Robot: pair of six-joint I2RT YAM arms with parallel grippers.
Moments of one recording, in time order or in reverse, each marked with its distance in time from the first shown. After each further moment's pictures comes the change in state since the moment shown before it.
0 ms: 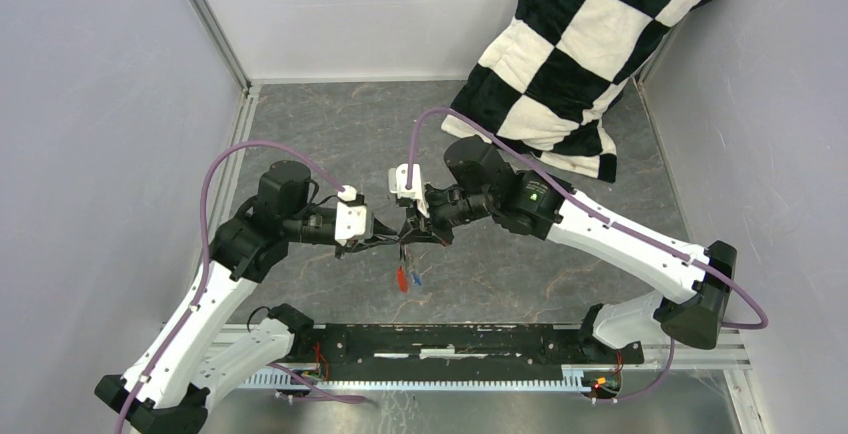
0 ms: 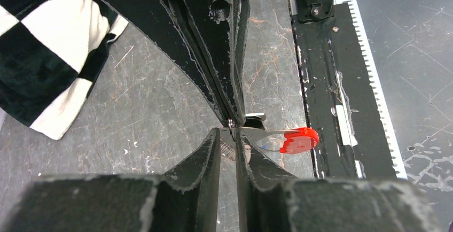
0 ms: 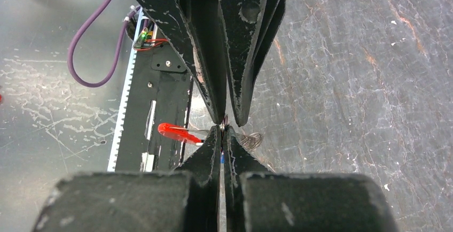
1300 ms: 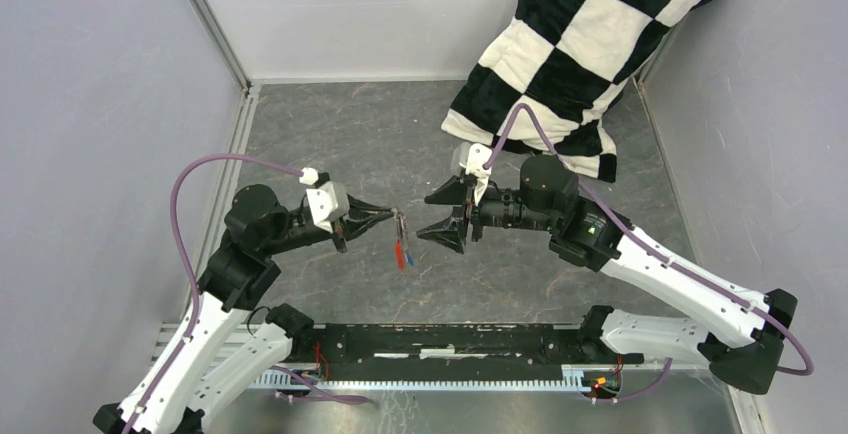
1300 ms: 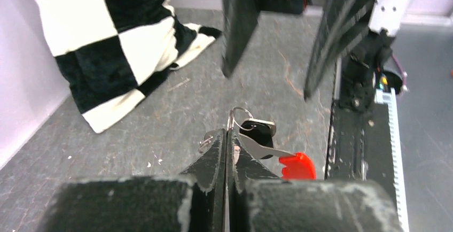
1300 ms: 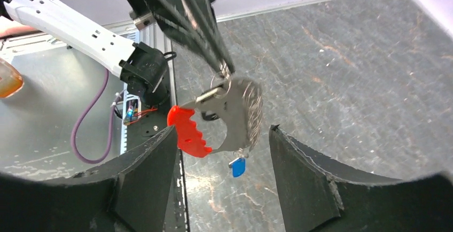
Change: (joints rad) left arm 0.000 -0.176 -0.154 0.432 -0.190 -0.493; right arm -0.068 -0.320 -0.282 0.362 0.158 0.295
